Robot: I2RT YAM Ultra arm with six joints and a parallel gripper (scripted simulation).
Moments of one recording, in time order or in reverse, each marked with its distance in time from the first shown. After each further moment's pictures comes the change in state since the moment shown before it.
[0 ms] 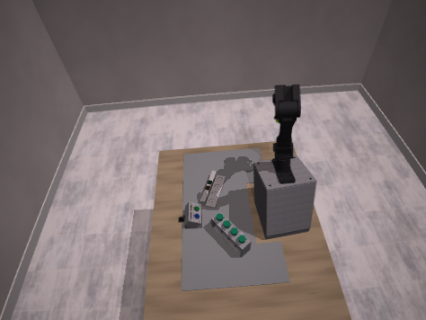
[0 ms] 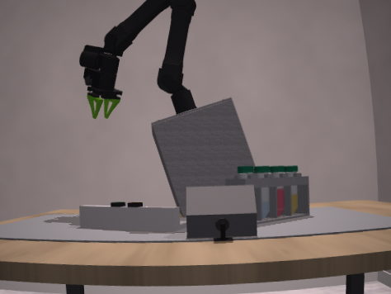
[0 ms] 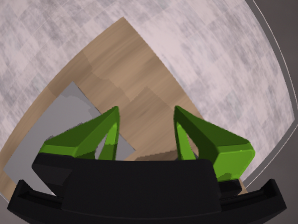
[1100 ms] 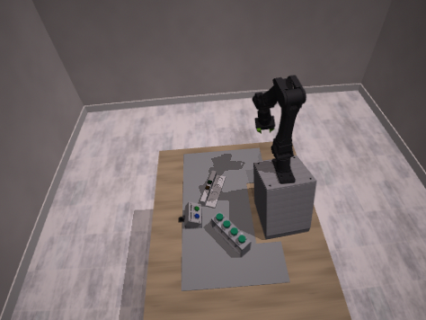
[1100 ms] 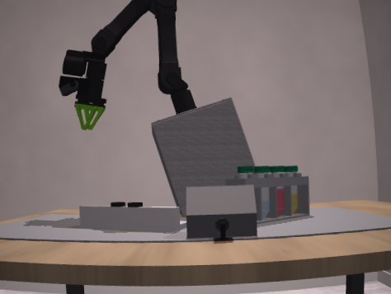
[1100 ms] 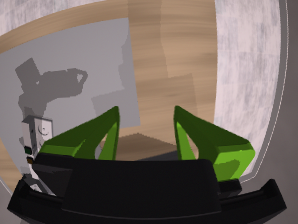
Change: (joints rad) arm 0.407 0.234 0.039 0.044 0.003 -0.193
